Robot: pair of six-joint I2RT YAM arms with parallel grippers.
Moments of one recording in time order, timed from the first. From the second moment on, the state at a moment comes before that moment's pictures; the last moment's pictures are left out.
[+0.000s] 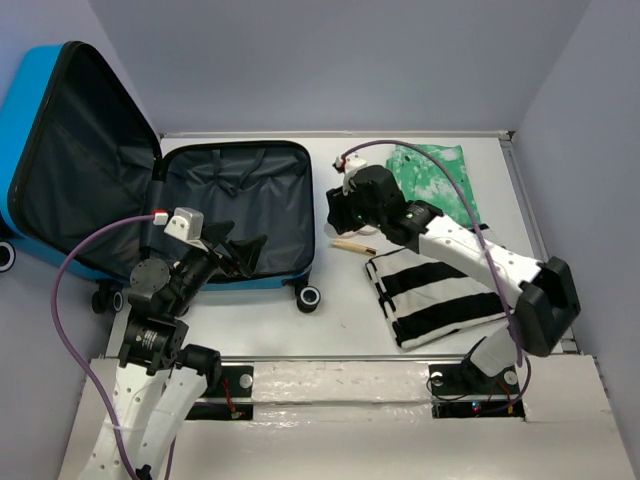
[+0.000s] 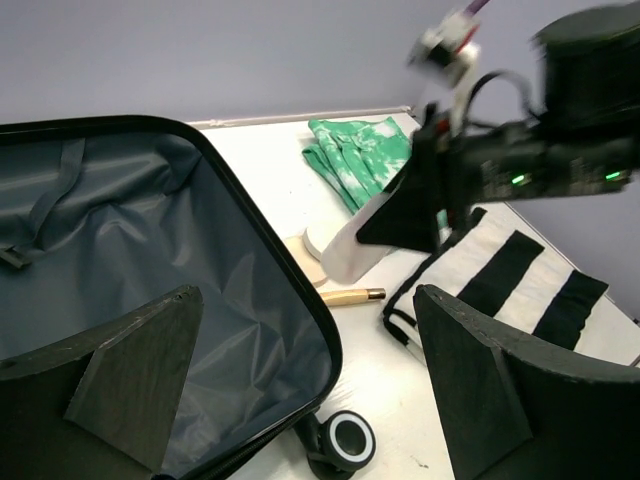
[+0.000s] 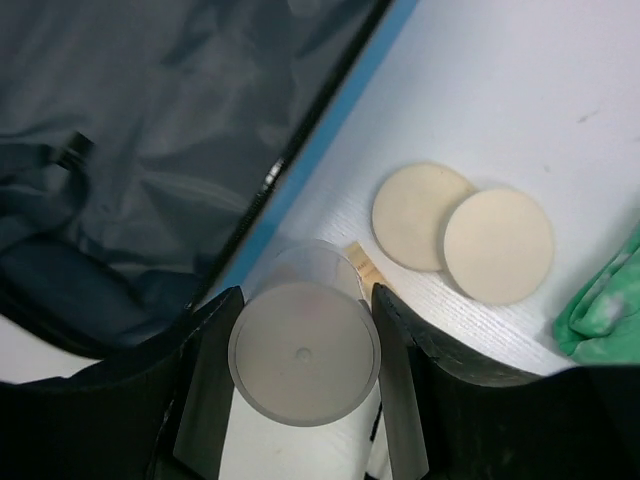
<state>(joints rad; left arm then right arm) -0.27 0.43 0.67 -0.19 0.30 -0.30 0.75 1.59 1.29 -0.30 0.09 0.16</state>
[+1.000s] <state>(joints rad) -0.27 0.42 0.67 -0.18 0.27 -0.31 0.78 1.70 1.45 -0.13 -0.18 0.22</state>
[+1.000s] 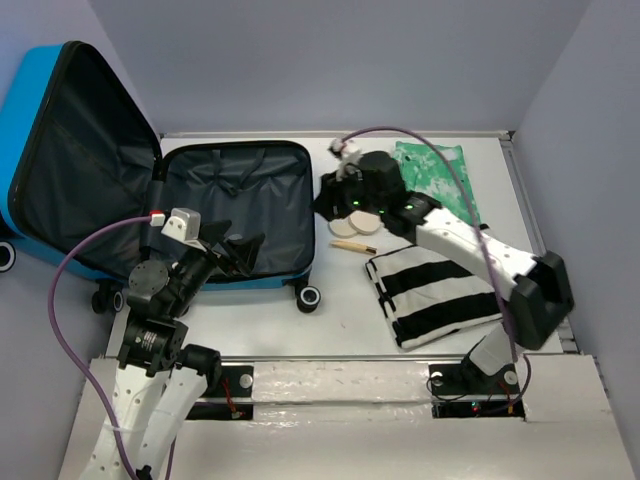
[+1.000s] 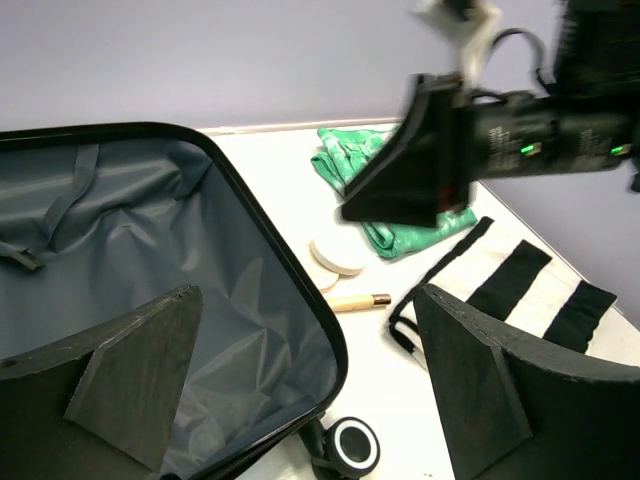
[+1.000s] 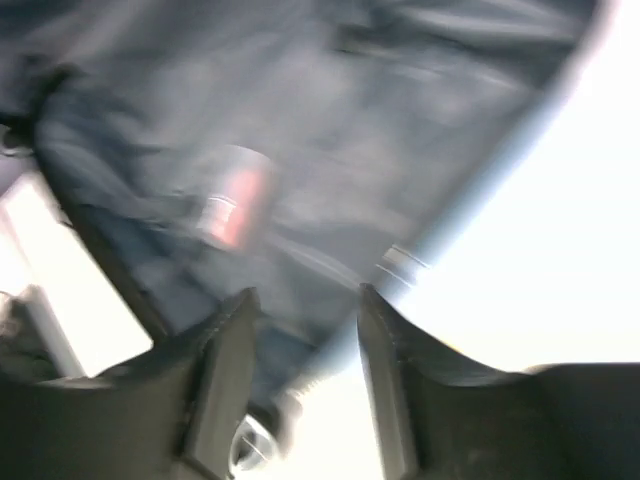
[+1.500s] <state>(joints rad) -0.27 0.42 0.67 -0.18 0.28 -0.31 0.53 1.79 1.19 -0.21 0.03 0.17</state>
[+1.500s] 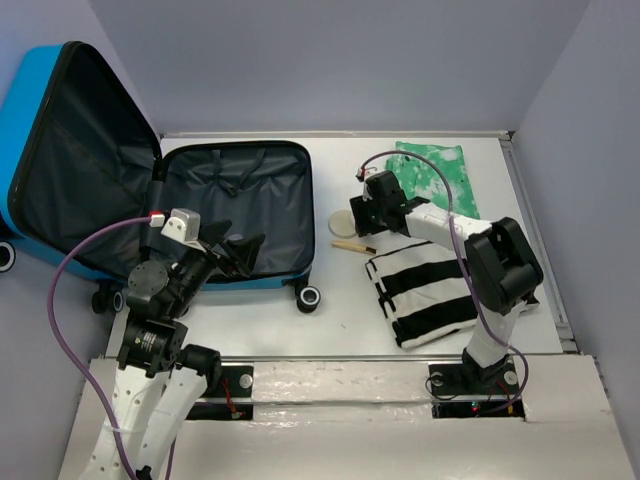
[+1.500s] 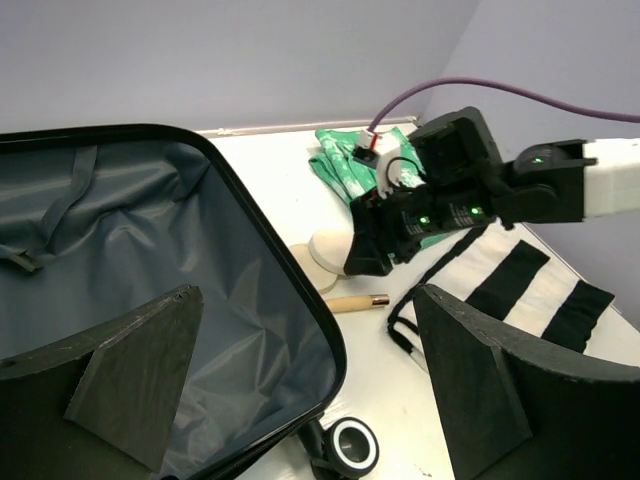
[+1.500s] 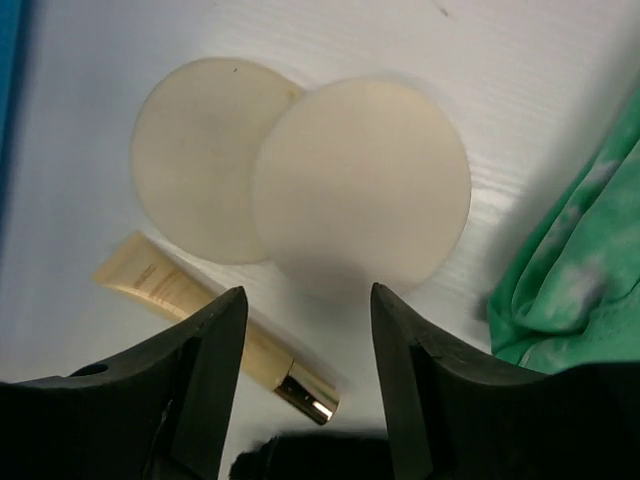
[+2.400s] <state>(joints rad) -0.27 0.41 0.67 -0.18 0.28 -0.31 0.52 2.02 1.44 -0.28 0.07 0.11</state>
